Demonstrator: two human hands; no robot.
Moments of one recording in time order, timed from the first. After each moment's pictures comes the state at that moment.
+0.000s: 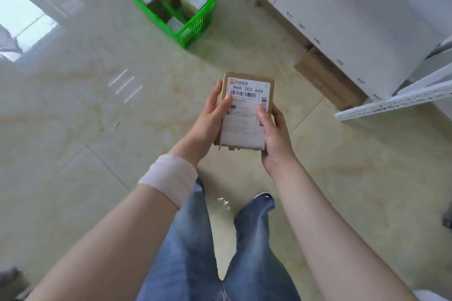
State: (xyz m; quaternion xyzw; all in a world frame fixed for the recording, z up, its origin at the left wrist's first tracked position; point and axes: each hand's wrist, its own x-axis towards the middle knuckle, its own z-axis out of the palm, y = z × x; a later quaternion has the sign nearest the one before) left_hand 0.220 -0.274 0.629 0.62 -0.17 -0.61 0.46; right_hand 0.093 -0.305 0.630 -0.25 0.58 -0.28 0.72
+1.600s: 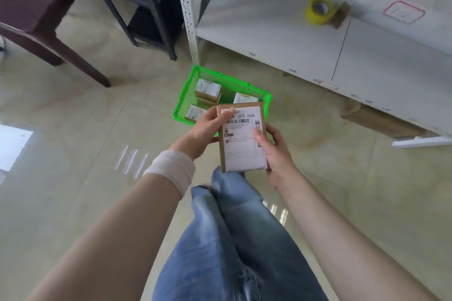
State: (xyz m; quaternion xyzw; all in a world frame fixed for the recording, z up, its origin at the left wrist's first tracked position) left_hand 0.847 -0.639 0.639 0.59 -0.31 -0.70 0.25; right_hand 0.696 -0.591 0.644 -0.15 0.63 -0.40 0.65
